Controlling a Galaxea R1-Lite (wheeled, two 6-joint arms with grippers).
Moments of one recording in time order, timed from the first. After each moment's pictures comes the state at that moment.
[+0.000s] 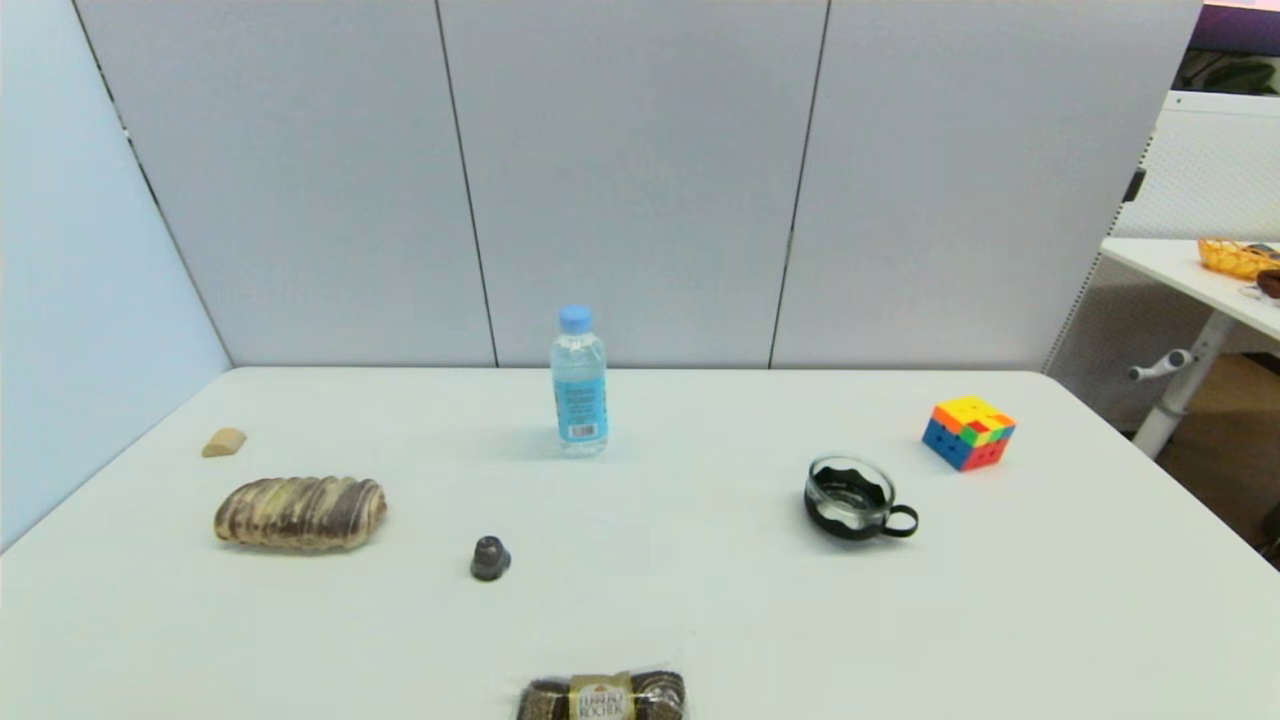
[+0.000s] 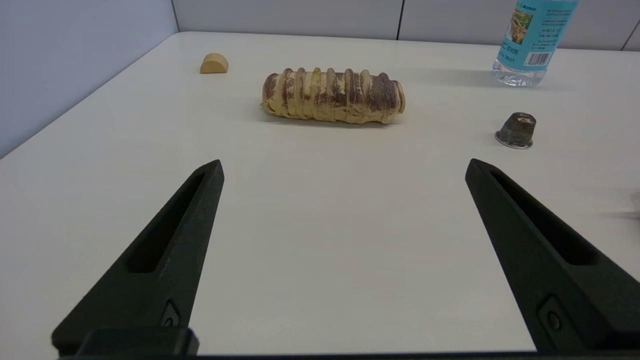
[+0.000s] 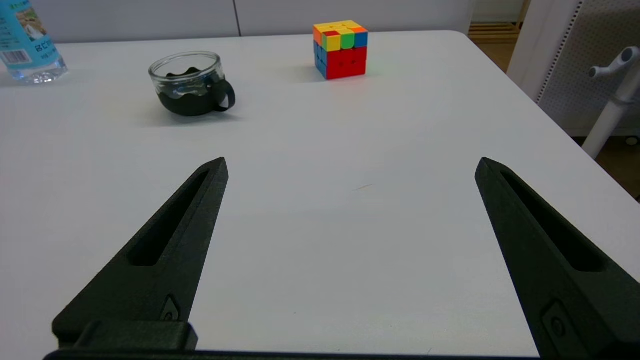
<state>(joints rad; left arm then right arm) 0.01 0.00 0.00 -0.01 0.01 -0.01 0.00 0.00 0.00 0.00 -0.02 0.02</state>
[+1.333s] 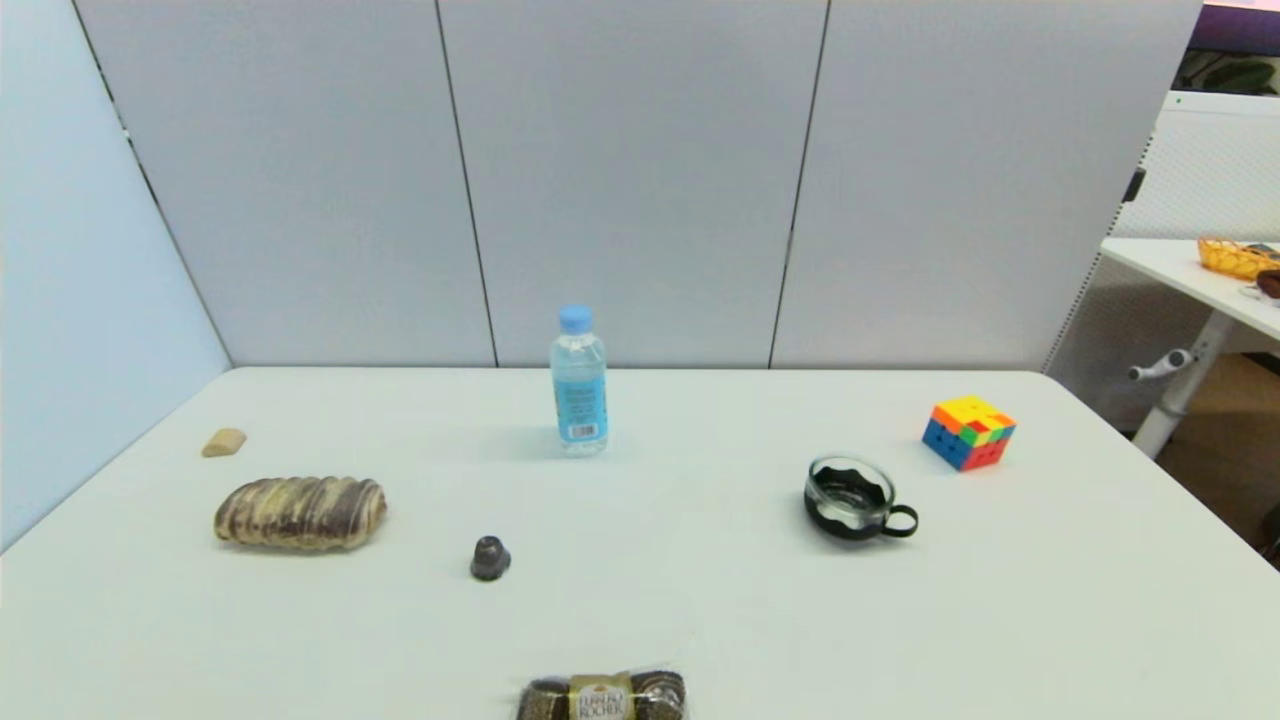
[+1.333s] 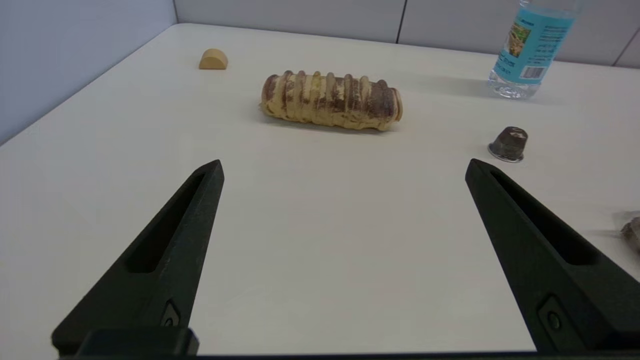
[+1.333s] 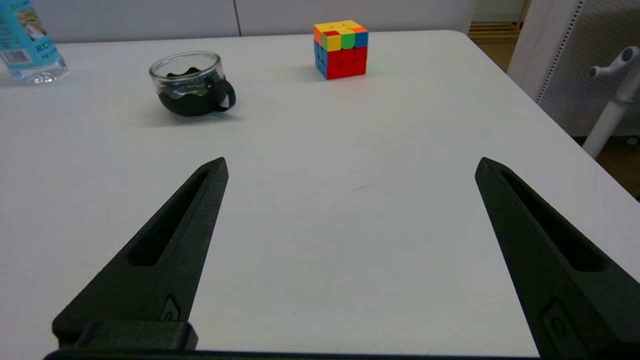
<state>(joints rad) 0.01 0.09 -0.06 -0.01 0.01 -0.05 0.00 0.00 0.00 0.00 -0.02 0.02</state>
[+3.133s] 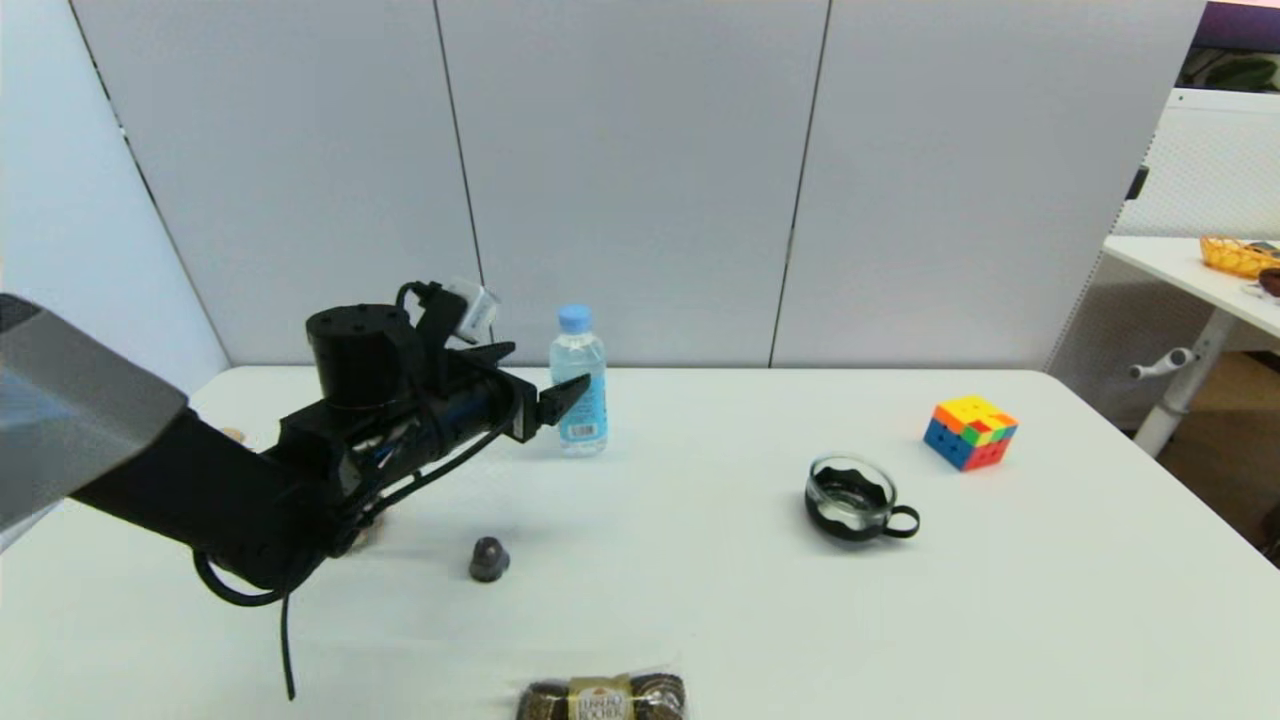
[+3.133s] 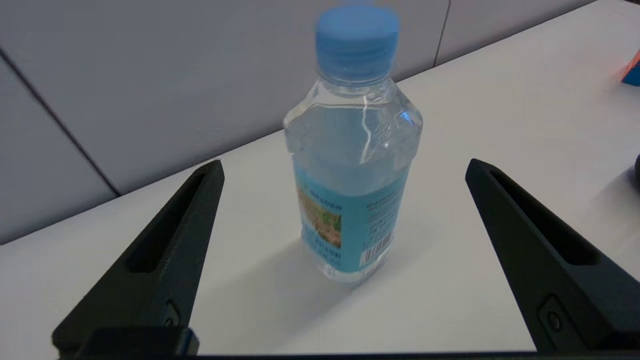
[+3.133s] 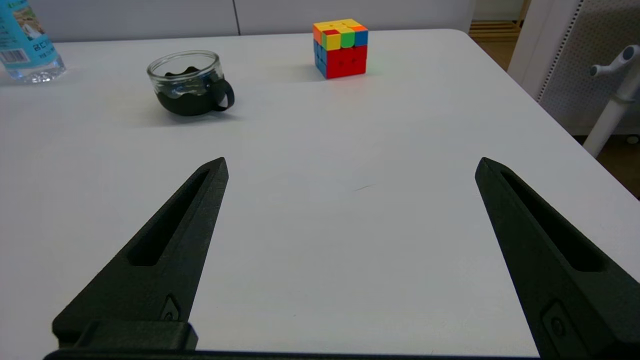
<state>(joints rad) -0.41 1.96 -0.80 -1.04 -0.19 0.07 0.00 0.00 0.00 0.00 -0.02 0.02</state>
